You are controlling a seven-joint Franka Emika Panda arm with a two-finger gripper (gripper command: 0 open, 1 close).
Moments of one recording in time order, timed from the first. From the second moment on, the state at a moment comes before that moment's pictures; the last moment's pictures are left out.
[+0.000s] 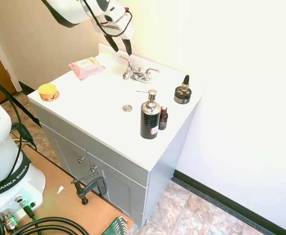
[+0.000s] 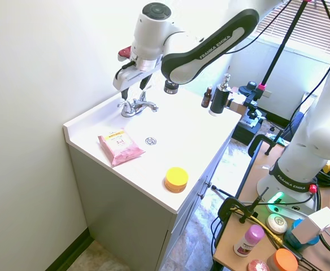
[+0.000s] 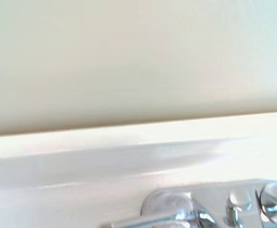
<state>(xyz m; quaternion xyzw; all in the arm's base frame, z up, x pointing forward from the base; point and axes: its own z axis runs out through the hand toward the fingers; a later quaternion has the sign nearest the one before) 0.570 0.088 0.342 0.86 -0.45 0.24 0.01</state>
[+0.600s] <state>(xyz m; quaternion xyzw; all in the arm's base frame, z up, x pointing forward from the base) 0.601 0.088 0.306 0.86 -0.45 0.24 0.04</state>
